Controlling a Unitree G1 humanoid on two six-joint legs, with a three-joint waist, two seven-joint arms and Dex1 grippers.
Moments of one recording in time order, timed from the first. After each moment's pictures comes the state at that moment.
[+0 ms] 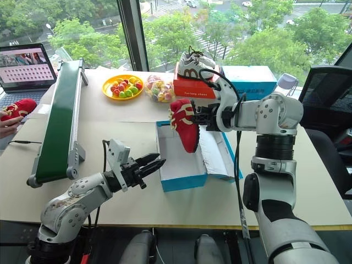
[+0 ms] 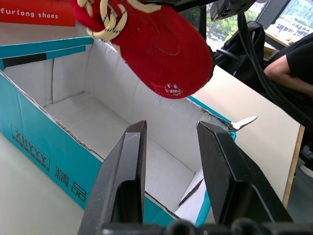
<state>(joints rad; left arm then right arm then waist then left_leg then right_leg) -0.14 0.40 -0.02 -0.51 -0.66 0.72 -0.47 -1.09 -0.31 -0.29 0.24 0.61 1.56 0.24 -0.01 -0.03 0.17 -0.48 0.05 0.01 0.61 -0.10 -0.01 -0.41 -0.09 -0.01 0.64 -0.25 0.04</state>
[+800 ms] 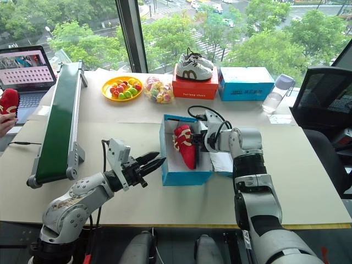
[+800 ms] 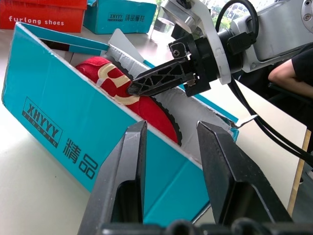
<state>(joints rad) -0.15 0.38 -0.02 -0.53 -0.64 0.72 -0.44 -0.93 -0.23 -0.08 0.43 0.39 1.17 0.29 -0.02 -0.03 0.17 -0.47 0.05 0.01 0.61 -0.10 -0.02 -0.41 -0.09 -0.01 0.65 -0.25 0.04</state>
